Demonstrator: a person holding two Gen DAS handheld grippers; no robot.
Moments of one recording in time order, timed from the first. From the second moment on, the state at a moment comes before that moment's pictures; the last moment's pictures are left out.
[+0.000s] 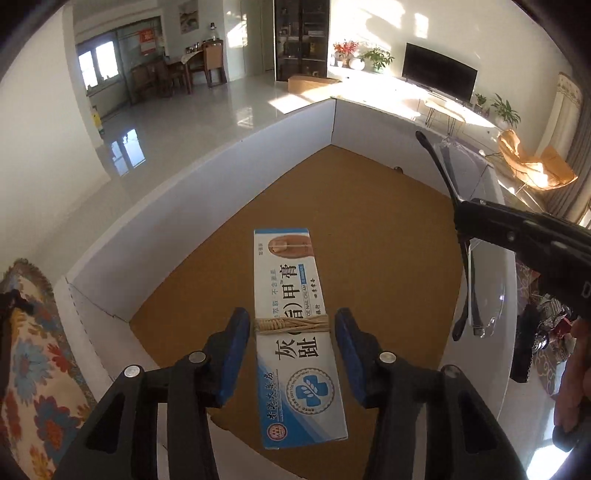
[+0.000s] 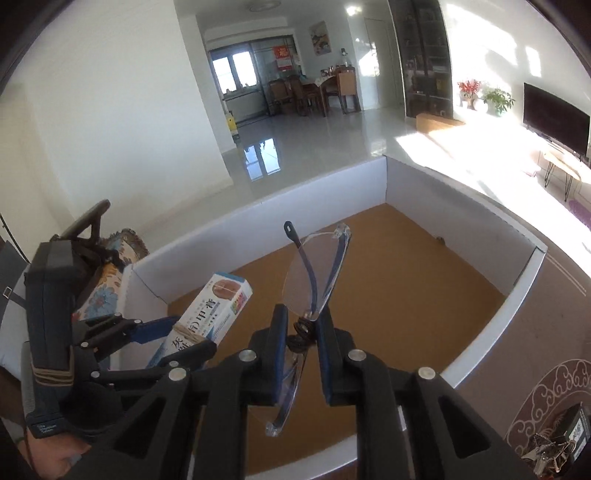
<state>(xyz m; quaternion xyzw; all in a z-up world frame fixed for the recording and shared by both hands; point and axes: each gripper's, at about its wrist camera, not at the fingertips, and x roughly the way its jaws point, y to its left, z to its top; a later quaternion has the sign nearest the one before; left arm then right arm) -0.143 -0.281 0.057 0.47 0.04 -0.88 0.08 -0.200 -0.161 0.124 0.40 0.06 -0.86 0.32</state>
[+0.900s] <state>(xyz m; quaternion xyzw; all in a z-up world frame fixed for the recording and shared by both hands) -0.130 -0.209 0.037 0.52 -0.05 -0.85 0.03 -0.191 -0.139 0.066 0.39 0.30 -0.82 0.29</state>
